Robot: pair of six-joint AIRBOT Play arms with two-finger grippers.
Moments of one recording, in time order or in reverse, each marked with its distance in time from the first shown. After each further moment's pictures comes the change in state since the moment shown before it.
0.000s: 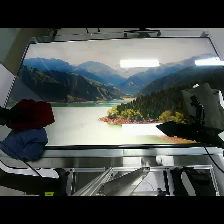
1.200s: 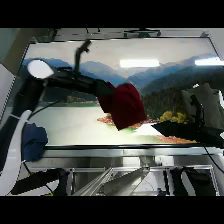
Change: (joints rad) left arm -1.118 0.341 0.020 -0.731 -0.059 0.176; right arm -0.005 0.000 0.000 0.100 0.026 -0.034
